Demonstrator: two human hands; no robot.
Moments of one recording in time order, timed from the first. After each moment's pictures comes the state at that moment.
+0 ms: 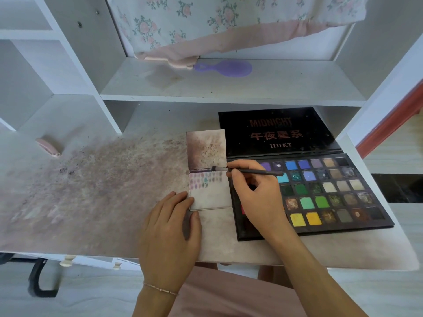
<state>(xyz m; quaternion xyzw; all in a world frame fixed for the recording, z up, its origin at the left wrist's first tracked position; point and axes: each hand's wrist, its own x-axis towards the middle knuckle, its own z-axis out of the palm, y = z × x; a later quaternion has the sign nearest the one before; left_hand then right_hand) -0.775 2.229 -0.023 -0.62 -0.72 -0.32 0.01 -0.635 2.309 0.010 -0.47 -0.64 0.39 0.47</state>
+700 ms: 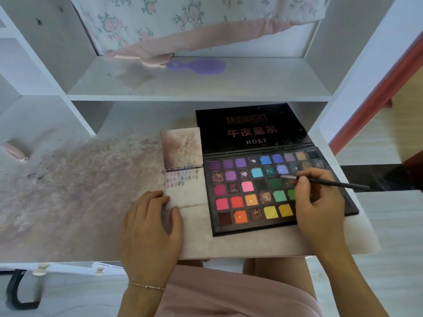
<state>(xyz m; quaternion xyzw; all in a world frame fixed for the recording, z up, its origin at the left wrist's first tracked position) -0.759 2.233 -0.021 -0.57 -0.75 -0.33 0.00 -0.527 2.286 0.007 -0.57 -0.58 0.25 0.53</state>
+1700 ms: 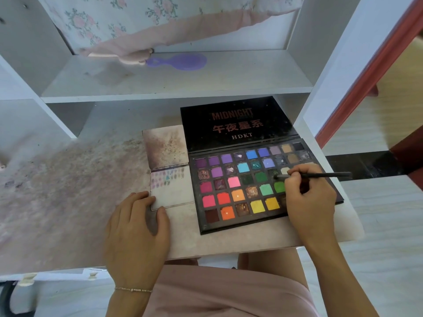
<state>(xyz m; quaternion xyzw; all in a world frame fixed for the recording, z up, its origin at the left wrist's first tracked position) -0.757 2.233 -0.019 -0.56 -0.76 -0.33 0.00 -0.517 2.289 -0.002 -0.62 -0.57 0.18 0.50</state>
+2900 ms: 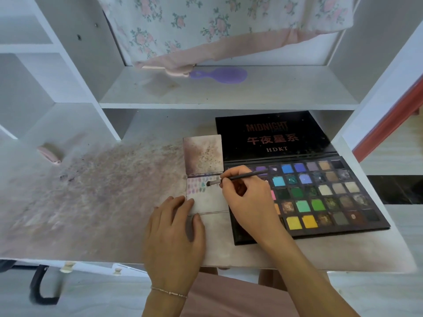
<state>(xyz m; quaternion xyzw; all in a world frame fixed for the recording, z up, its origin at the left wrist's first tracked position) -0.760 2.231 -0.020 -0.58 -0.75 -0.31 0.01 -0.637 2.307 0.011 -0.50 -0.67 0.35 0.41</state>
